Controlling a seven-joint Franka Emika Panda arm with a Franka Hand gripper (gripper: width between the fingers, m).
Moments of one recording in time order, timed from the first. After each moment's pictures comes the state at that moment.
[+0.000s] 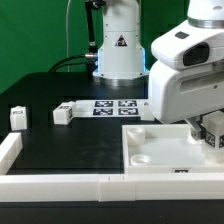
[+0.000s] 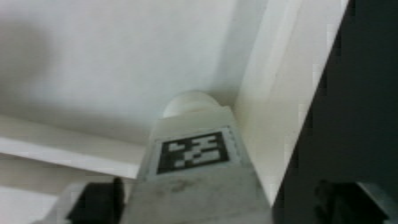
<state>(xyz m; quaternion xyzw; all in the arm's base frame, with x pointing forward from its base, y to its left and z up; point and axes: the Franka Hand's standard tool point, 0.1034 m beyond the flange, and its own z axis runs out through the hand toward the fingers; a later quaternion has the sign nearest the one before) 0.617 0.122 0.074 -0.98 -0.16 0.05 0.06</state>
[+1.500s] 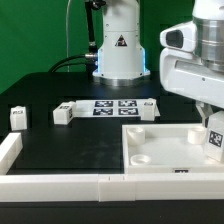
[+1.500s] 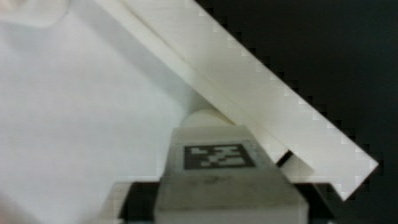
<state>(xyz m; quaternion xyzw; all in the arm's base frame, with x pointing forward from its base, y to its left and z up) 0.615 0.127 0.072 -0.89 0.44 0.07 0.01</state>
